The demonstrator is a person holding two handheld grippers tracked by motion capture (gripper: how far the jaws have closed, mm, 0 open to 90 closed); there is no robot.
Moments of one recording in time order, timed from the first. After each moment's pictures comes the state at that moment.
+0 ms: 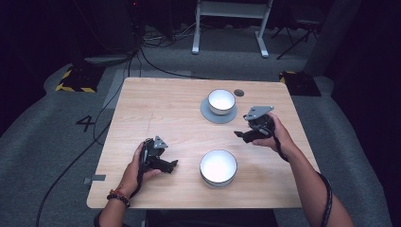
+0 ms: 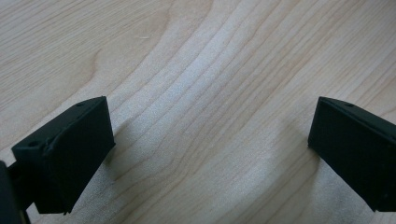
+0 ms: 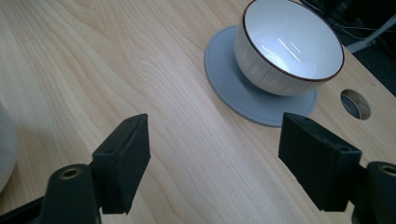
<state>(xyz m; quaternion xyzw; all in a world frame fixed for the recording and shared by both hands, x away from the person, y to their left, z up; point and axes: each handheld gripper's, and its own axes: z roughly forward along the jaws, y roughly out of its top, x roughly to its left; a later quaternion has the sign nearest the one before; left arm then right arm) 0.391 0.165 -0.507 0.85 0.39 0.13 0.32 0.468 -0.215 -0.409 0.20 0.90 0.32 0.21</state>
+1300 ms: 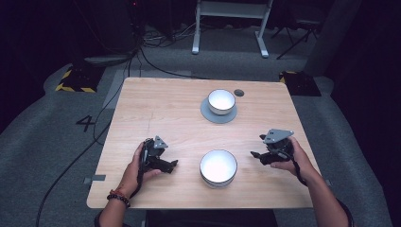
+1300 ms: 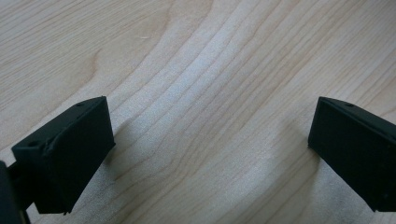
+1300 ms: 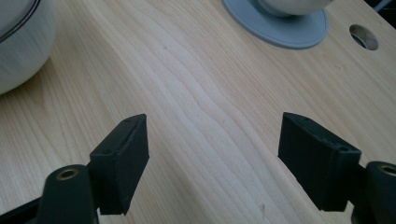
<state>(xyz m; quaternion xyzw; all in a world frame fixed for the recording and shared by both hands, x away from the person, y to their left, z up) 0.391 0.165 -0.507 0.85 0.39 0.13 0.32 0.409 -0.271 -0.441 0.22 0.90 0.31 0.21</state>
